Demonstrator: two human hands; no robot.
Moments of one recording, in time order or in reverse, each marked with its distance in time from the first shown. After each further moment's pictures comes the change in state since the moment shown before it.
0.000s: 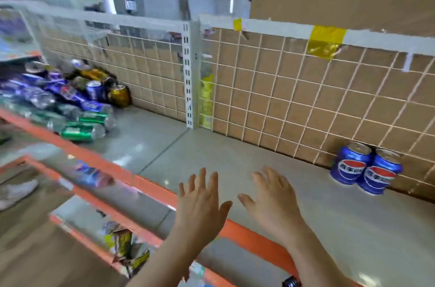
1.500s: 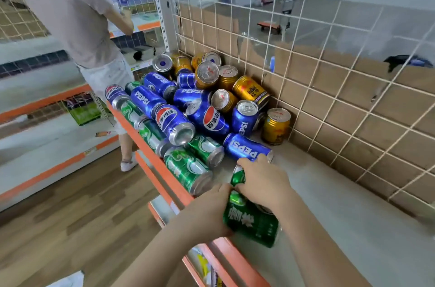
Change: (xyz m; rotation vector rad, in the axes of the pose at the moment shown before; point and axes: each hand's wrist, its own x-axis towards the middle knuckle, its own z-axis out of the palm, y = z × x) left_hand 0.239 -0.515 -0.015 -0.317 -0.348 -0.118; right_hand 0.395 -0.474 0.155 -0.115 -0.342 -0.386
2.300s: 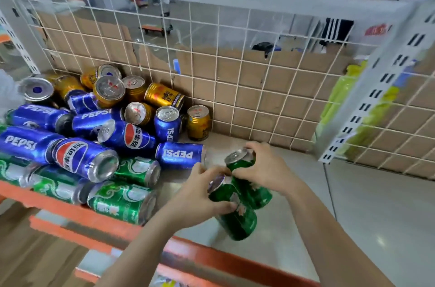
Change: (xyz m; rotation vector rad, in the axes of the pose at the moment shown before) left_hand 0.036 0.038 -0.019 -0.402 -0.157 0.435; right_hand -0.076 0.058 -0.020 0.532 0.339 0.485
